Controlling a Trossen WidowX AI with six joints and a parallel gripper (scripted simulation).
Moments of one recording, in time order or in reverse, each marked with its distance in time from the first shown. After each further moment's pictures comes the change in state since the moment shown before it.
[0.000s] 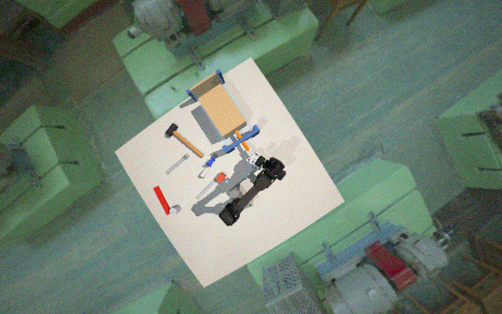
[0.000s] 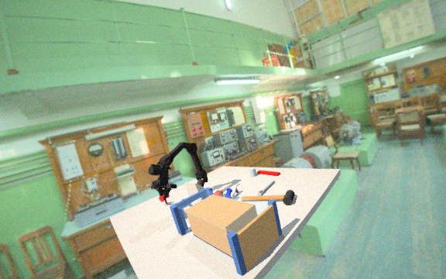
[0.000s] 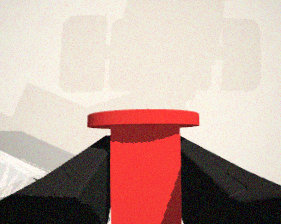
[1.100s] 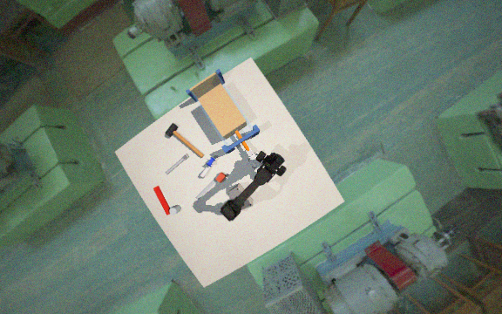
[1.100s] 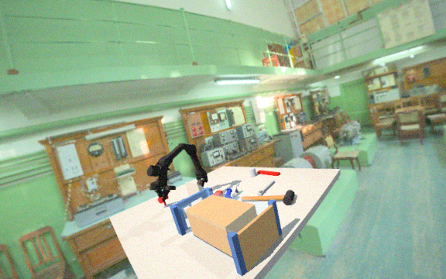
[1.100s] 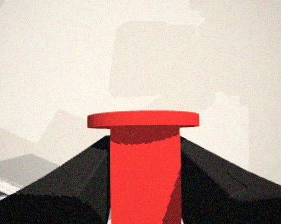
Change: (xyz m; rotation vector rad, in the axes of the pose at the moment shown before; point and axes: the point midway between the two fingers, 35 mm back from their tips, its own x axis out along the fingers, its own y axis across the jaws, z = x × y) arm 0.009 0.012 0.021 0.019 0.012 -0.014
